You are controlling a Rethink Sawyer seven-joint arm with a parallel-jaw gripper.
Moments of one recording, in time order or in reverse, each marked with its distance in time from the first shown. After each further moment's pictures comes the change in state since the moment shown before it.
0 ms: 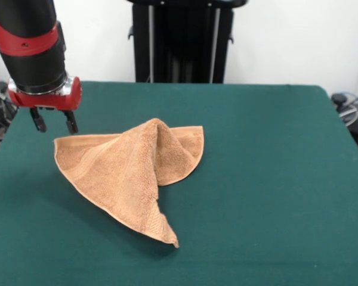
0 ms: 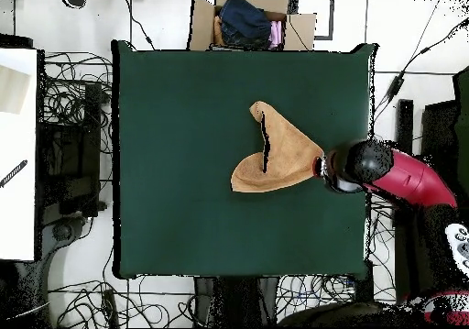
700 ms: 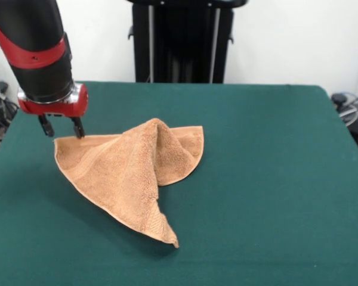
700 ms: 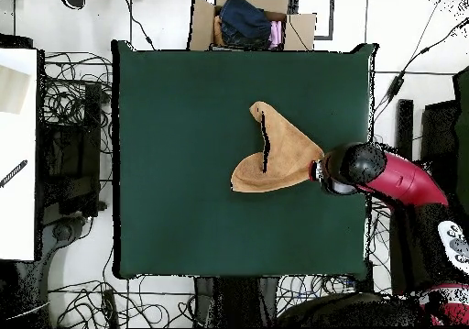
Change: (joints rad) arm -0.001 0.039 0.000 0.000 -0.008 -0.008 0.000
